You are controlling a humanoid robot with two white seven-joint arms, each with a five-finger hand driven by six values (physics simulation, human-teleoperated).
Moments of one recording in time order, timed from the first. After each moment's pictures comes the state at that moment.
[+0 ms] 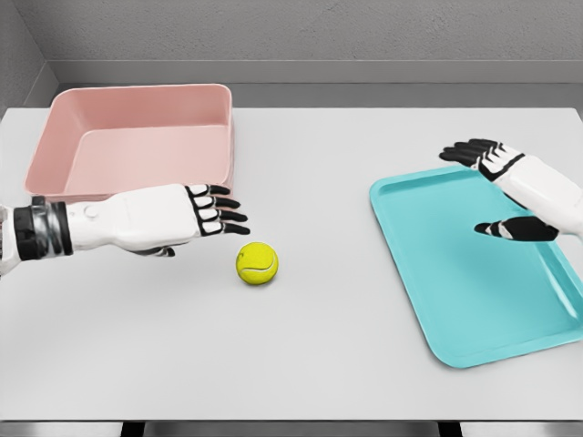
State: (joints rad) left arm -0.58 0.93 -0.76 -1.77 -0.52 -0.61 -0.28; right arm -0.04 -0.61 -0.15 -1.74 0.23 -0.61 0.54
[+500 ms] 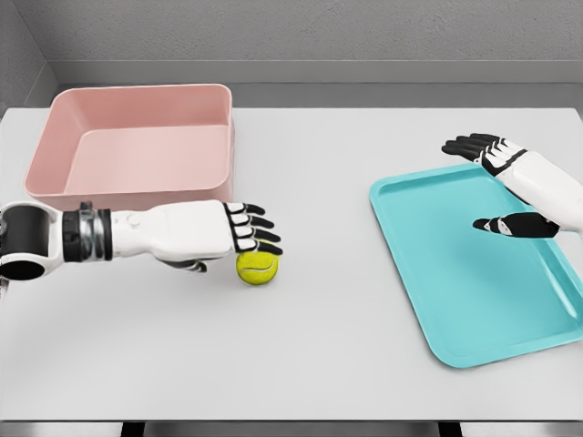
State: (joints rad) left arm -0.68 0.85 -0.92 -1.72 -0.48 -0.61 -0.28; right arm -0.05 -0.59 -0.16 -1.73 0.22 -0.61 0.54
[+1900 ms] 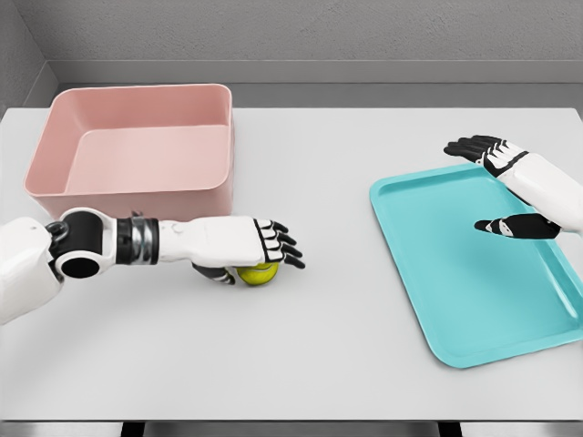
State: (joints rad) left arm -0.73 0.70 -1.05 -1.54 -0.48 -0.61 -0.28; right arm -0.04 -0.59 -0.16 -1.72 0.21 -0.61 0.54
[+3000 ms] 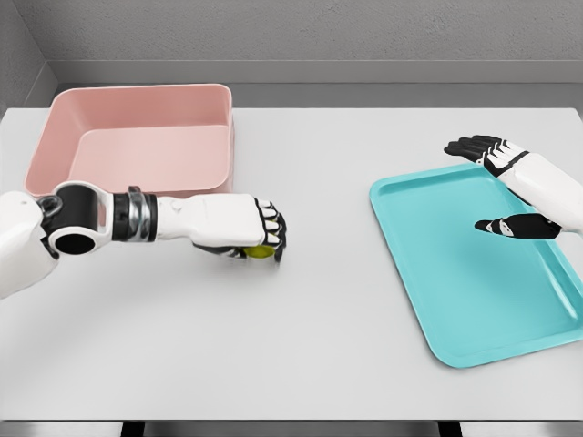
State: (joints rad) left arm -0.83 0.71 -1.05 -1.55 -0.46 -0.61 -0.32; right arm -0.04 -0.59 -0.16 -1.72 0.21 -0.61 0.54
